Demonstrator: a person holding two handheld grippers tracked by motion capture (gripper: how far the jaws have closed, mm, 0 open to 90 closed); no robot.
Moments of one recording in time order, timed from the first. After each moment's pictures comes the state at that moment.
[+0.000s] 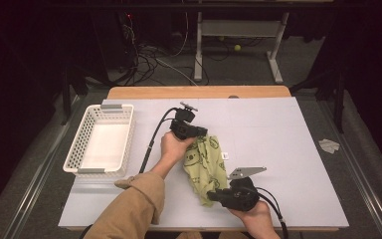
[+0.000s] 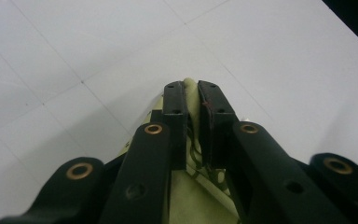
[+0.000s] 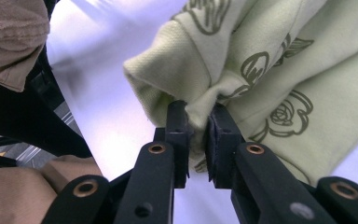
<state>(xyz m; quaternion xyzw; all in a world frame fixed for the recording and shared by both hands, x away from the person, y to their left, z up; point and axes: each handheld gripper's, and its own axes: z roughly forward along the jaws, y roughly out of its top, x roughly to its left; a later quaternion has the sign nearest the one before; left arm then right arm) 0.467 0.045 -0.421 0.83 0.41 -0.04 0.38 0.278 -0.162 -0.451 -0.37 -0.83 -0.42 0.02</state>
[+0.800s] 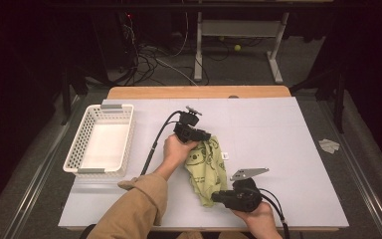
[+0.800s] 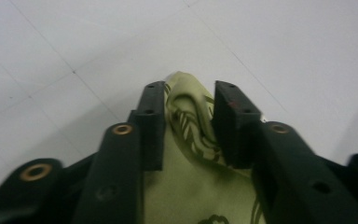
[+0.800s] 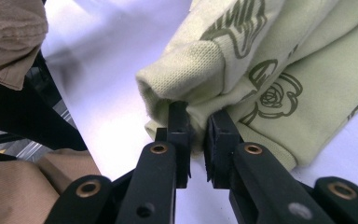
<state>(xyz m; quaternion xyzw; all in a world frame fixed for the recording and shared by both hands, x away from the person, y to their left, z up) 0.464 0.037 -0.427 0.84 0.41 -0.02 0.36 0.278 -0.168 -0.456 -0.38 -0.83 -0.41 0.02</state>
